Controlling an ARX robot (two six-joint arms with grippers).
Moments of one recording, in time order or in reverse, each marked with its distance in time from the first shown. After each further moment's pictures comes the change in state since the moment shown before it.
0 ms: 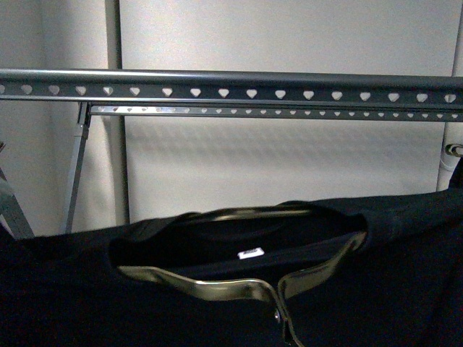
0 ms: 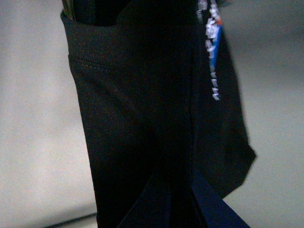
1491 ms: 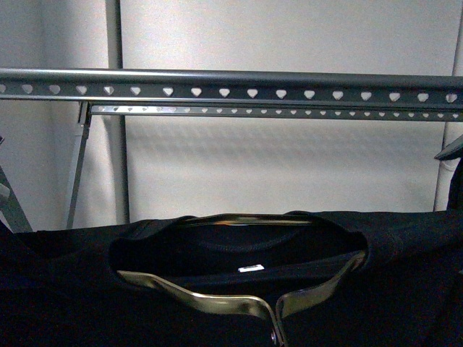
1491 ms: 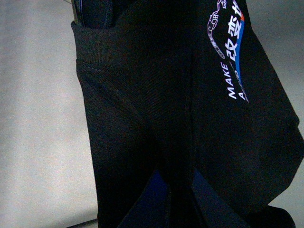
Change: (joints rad) left arm -0.006 -0.006 -0.006 0.029 0.002 0.038; right arm 0.024 1.150 0.858 -0.142 -0.460 -1.516
